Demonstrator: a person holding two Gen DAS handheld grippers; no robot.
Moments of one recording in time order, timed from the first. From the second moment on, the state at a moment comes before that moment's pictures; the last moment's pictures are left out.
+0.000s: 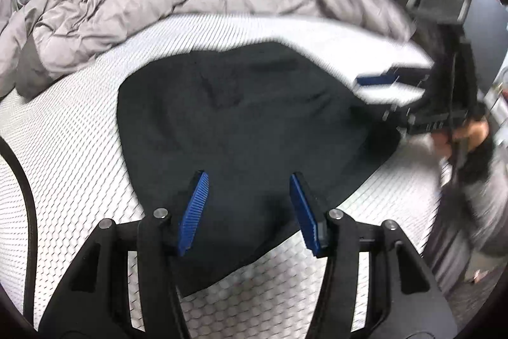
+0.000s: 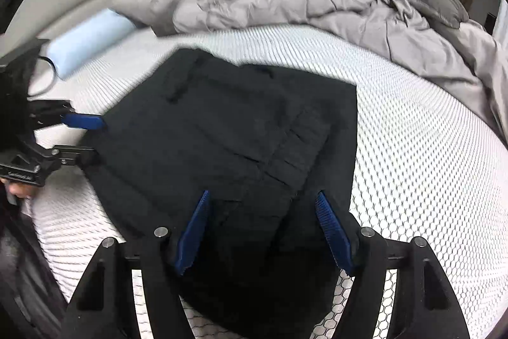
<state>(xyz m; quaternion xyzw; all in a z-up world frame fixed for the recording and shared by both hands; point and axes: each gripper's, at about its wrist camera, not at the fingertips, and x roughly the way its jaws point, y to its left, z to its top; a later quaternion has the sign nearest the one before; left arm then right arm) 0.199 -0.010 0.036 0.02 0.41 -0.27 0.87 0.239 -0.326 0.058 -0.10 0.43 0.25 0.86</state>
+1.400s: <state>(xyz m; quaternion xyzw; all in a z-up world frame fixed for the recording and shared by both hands) 0.209 -0.062 0.011 0.09 0.43 -0.28 0.85 0.273 -0.346 0.035 0.14 0.52 0.36 0.76</state>
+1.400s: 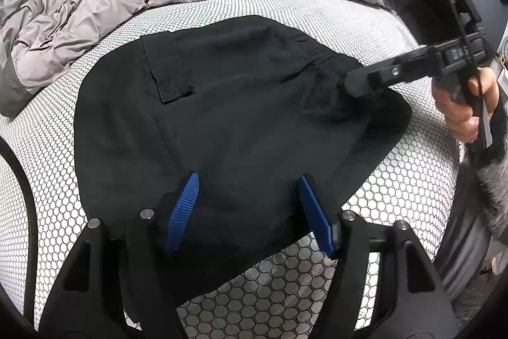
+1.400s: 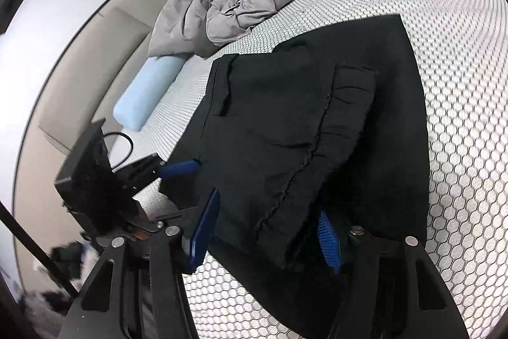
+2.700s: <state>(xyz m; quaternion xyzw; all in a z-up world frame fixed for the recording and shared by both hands) 0.266 0.052 0.022 -0.13 0.46 -0.15 0.86 0.301 -0.377 0.007 0.19 0.53 0.32 0.76</state>
